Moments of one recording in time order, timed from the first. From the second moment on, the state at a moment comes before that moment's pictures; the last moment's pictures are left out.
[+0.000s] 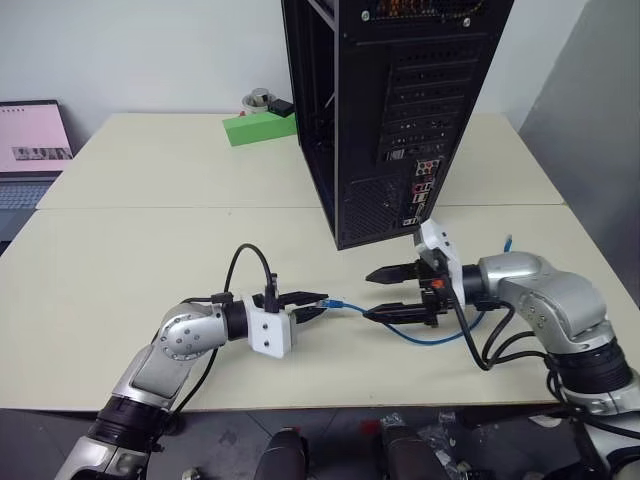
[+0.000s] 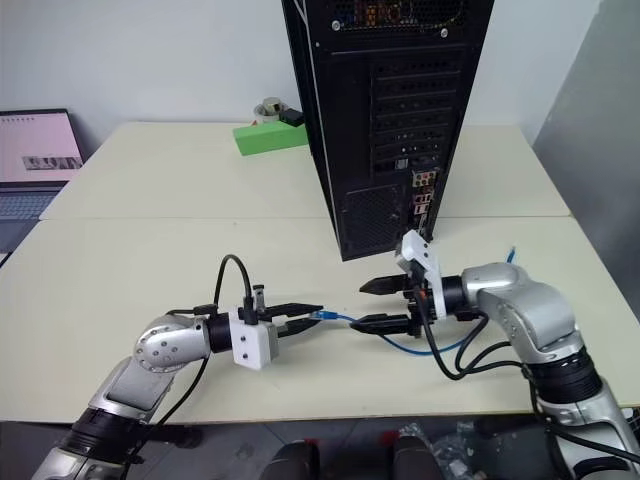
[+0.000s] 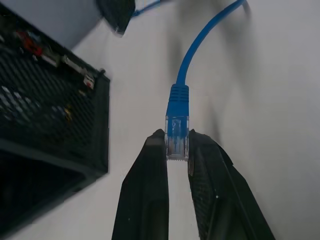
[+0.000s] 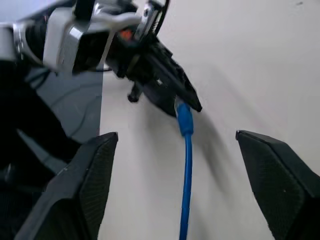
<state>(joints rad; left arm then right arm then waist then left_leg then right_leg) -0.24 0.65 -0.17 0.05 0.19 -0.73 -0.78 -0.54 -0.55 0.15 -0.27 0.58 0.91 1.04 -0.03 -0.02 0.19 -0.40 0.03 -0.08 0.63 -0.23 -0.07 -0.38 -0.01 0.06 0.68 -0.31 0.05</state>
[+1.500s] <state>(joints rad) -0.25 0.66 -0.19 0.12 0.22 -0.79 -0.55 -0.54 -0.50 0.16 -0.24 0.63 0.94 0.85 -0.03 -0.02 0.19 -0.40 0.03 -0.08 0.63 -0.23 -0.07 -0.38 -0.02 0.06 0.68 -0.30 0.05</state>
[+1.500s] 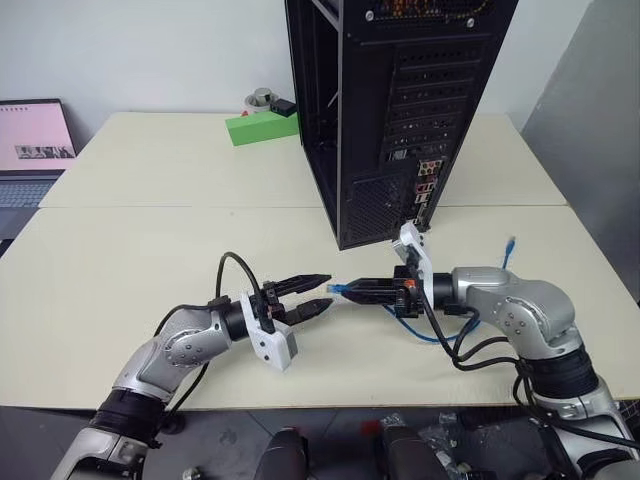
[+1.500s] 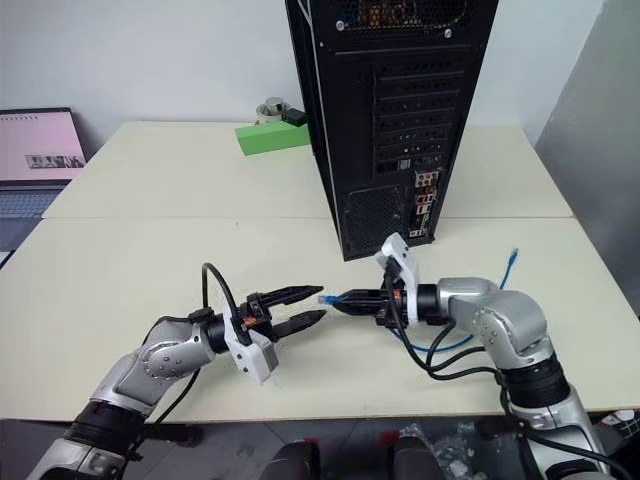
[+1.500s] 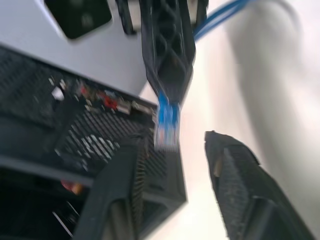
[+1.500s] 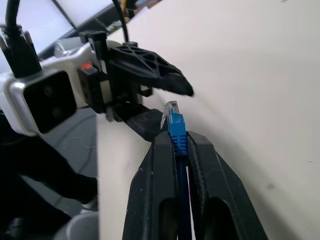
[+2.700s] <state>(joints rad) -0.41 0.09 -0.33 -0.16 0.00 0.29 -0.34 -0.60 -0.47 -0.04 -0.13 0.28 0.76 0.40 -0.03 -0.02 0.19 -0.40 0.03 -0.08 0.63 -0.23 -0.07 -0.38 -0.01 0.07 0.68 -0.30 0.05</state>
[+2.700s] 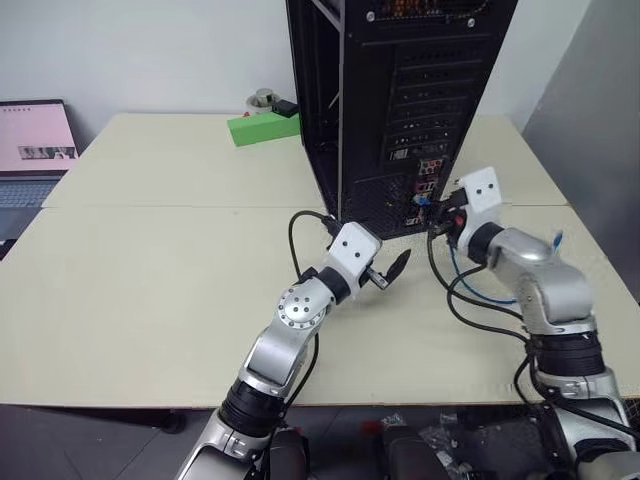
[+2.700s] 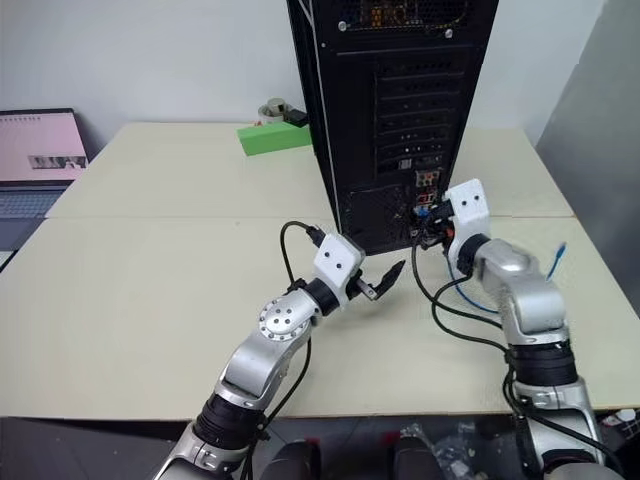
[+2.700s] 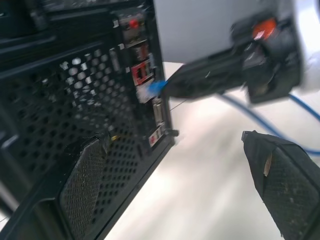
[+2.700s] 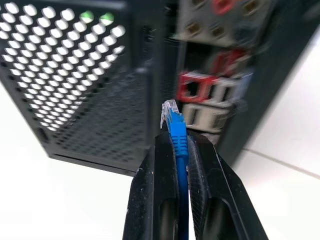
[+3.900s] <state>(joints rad) -0.43 0.08 -0.29 -0.16 0.04 0.32 -0.30 -0.61 -0.37 -0.09 -0.10 0.28 0.72 0.30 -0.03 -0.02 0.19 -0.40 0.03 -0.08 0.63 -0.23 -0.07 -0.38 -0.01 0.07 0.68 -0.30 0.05</state>
